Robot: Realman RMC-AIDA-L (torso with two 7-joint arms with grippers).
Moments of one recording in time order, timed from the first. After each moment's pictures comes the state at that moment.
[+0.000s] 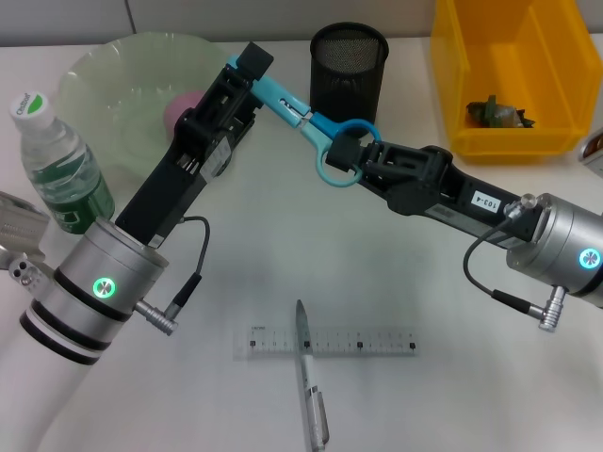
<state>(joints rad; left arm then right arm) -0.53 -2.08 0.10 -0.35 1.77 1.60 -1.35 0.64 2.09 -0.37 -0.02 -1.90 -1.67 1.80</state>
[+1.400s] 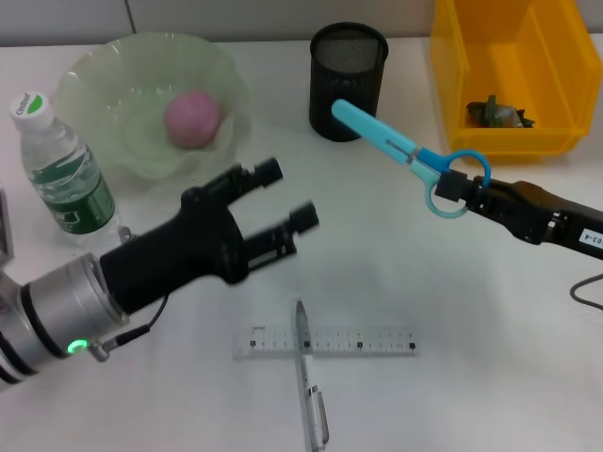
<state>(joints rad) -0.52 -2.07 0.11 0.01 2.20 1.66 -0.80 0.48 2.07 -0.36 -0.39 -2.01 -1.77 1.50</state>
